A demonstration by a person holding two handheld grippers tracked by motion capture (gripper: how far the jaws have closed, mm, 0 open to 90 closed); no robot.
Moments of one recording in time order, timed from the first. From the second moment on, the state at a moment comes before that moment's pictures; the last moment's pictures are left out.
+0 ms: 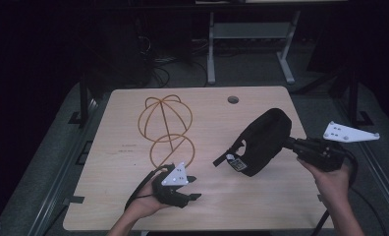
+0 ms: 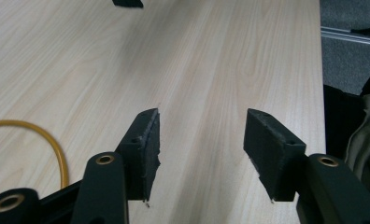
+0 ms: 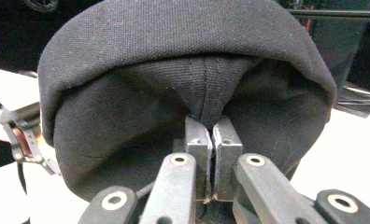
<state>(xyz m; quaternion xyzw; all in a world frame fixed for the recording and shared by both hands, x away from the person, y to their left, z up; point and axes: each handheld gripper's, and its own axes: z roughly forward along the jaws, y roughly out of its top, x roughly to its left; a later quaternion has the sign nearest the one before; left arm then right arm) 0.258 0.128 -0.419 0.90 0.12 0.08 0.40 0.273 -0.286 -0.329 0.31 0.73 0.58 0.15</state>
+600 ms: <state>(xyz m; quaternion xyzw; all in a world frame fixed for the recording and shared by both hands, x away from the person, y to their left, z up) 0.257 0.131 -0.424 0.91 0.12 0.08 0.40 0.305 -0.233 -0.272 0.25 0.75 0.60 0.15</state>
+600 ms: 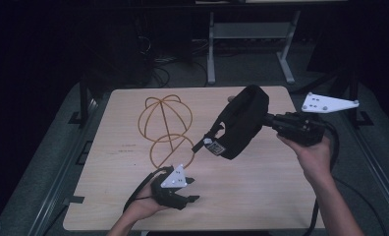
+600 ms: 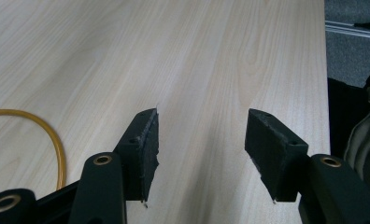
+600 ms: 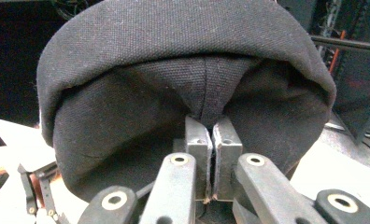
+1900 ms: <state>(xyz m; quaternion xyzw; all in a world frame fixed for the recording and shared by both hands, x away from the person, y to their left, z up) 0.251 0.117 -0.437 0.92 0.10 0.06 0.38 0.392 -0.031 -0.194 0.14 0.85 0.49 0.13</state>
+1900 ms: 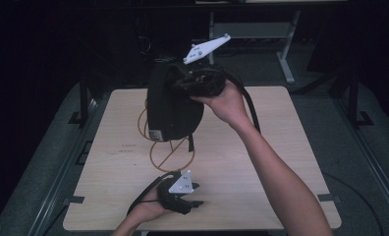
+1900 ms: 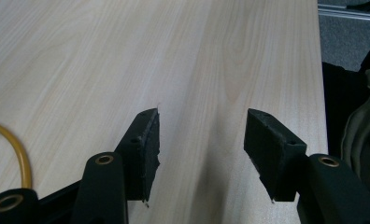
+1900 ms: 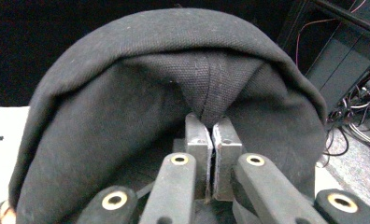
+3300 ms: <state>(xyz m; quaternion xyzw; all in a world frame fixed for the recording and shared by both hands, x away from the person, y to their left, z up) 0.249 0.116 -0.440 0.92 0.08 0.06 0.37 0.406 -0.041 -0.238 0.20 0.84 0.50 0.10</state>
